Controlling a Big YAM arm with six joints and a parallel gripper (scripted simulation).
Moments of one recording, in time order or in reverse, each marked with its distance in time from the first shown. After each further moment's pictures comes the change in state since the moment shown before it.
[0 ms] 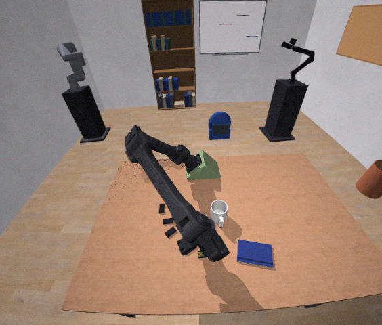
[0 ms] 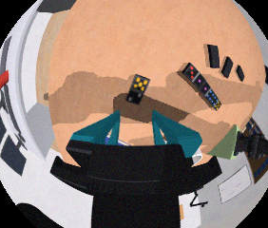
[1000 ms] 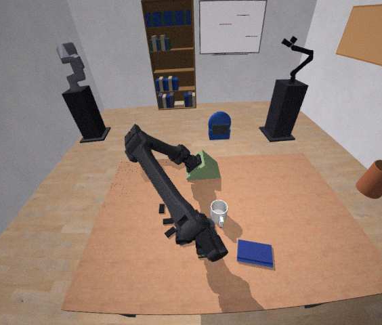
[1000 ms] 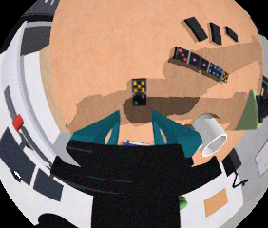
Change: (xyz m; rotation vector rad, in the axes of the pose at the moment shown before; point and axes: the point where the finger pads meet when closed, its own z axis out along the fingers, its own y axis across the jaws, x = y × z) arm -0.007 0.001 -0.004 -0.017 -0.020 0.414
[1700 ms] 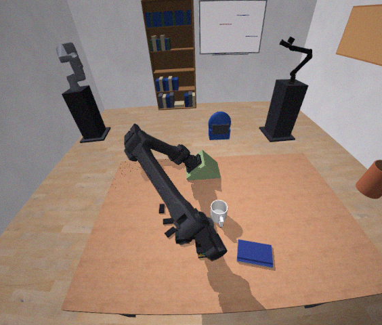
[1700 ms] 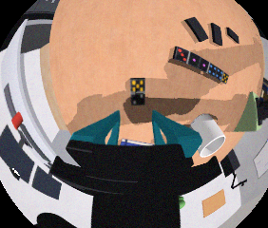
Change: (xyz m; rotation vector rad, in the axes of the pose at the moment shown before) arm 0.000 -0.003 0.000 -0.006 0.012 -0.018
